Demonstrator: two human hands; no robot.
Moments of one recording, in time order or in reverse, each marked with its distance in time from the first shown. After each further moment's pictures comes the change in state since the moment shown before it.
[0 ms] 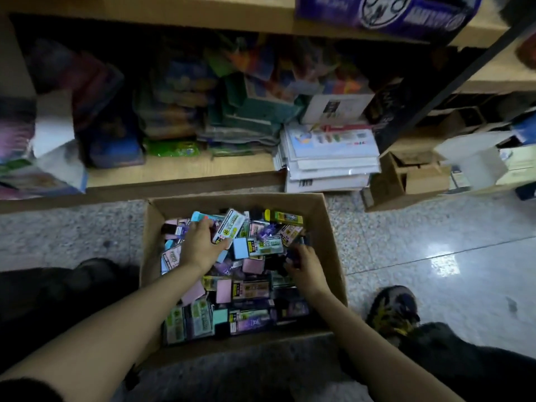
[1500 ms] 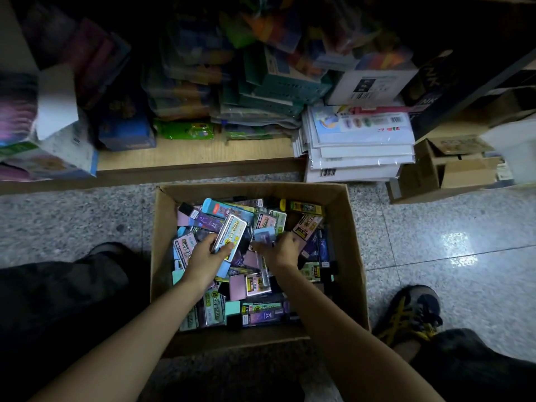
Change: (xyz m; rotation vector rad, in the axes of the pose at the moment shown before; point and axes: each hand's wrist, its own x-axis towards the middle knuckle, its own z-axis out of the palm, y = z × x) left_hand -0.026 -0.029 0.015 -0.677 -0.134 -0.222; right_hand 0.038 -0.055 0.070 0.322 -0.019 0.382
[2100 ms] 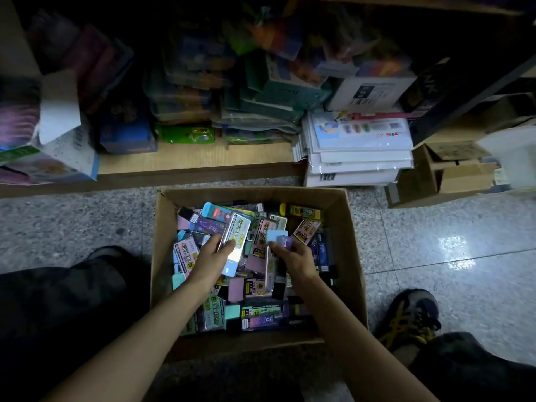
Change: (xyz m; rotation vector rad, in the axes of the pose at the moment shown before) left_hand 0.001 0.009 0.007 -0.063 -0.011 -0.093; right_hand -0.010 0.009 -0.035 0.503 -0.190 0.033
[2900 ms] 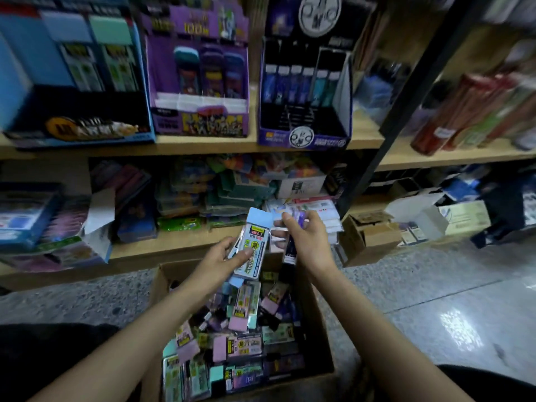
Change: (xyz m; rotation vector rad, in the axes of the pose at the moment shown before) left_hand -0.110 0.143 0.012 -0.031 -0.271 0.511; right_hand -0.147 -0.172 -0.034 0.027 0.068 -0.699
